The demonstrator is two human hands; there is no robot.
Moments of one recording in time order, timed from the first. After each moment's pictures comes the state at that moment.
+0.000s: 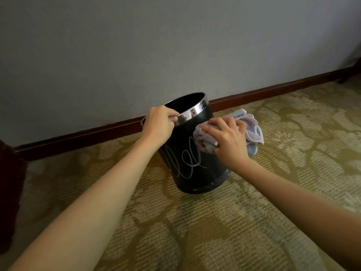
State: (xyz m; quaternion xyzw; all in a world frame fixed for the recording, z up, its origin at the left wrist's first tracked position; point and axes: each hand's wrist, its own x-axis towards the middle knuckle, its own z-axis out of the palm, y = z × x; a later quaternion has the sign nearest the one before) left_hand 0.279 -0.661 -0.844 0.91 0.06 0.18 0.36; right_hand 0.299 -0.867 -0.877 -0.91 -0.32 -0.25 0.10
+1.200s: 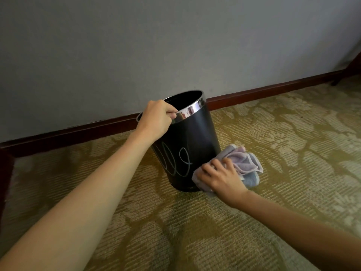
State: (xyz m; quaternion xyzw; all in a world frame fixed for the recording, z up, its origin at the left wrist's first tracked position) left_hand 0.282 -0.670 -0.832 0.92 0.06 0.13 0.36; right_hand 0.251 -0.909 -0.944 -0.85 -0.47 -0.19 -0.10
